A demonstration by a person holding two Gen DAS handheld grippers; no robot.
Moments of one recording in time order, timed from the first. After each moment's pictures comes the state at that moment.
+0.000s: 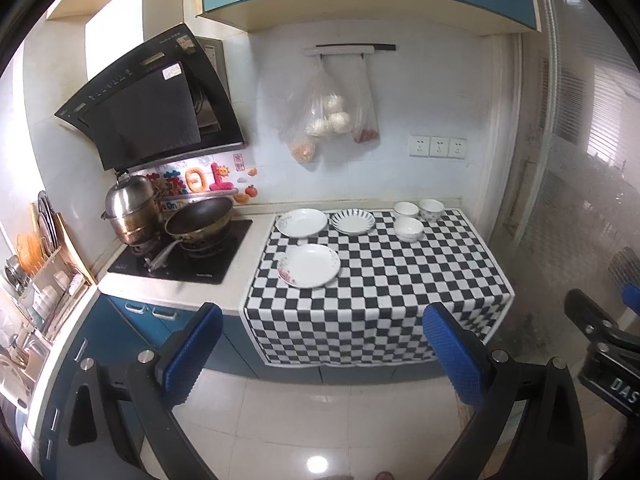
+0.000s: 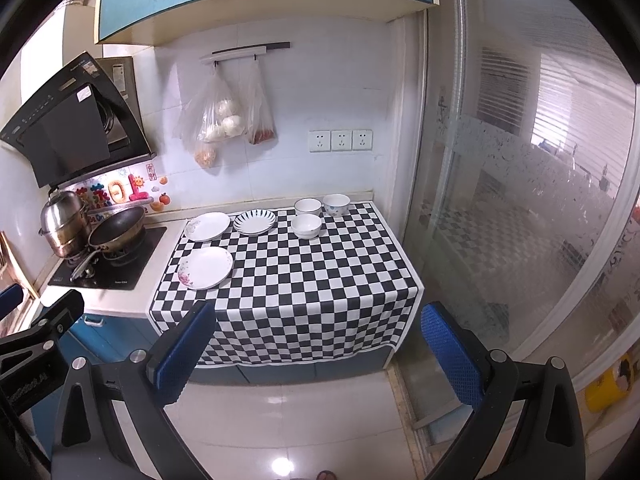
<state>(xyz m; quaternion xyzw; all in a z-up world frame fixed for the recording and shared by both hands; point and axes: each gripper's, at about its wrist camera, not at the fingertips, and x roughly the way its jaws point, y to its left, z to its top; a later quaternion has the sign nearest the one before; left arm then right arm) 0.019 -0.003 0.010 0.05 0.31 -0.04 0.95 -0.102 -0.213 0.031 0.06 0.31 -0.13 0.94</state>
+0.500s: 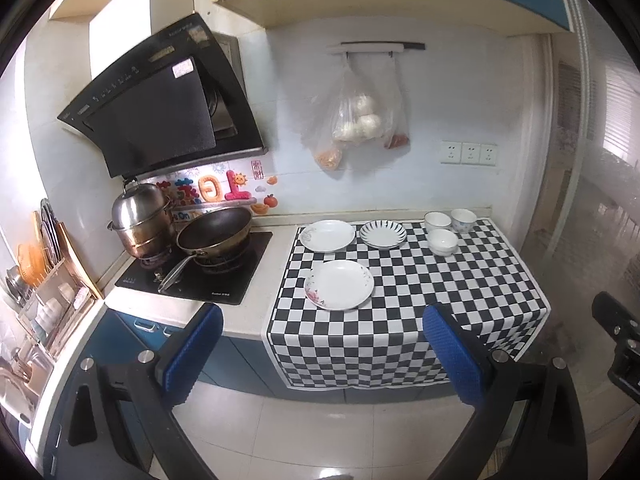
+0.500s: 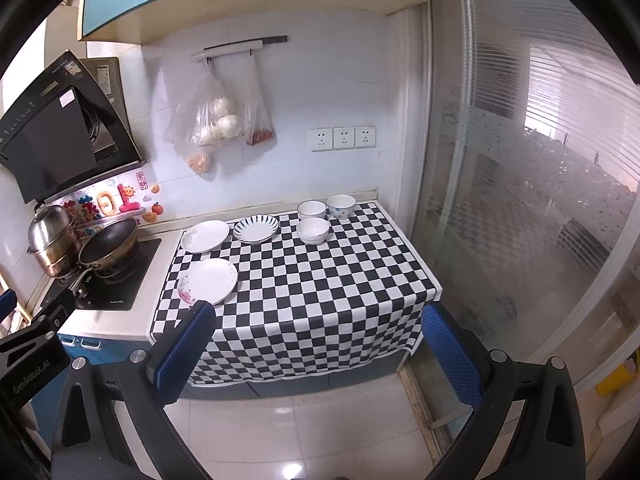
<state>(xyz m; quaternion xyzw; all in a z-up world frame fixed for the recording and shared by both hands) 0.103 0.049 -0.016 0.06 0.30 -0.02 0.95 -0.017 -0.166 0.011 0.07 0.31 -0.16 0.93</state>
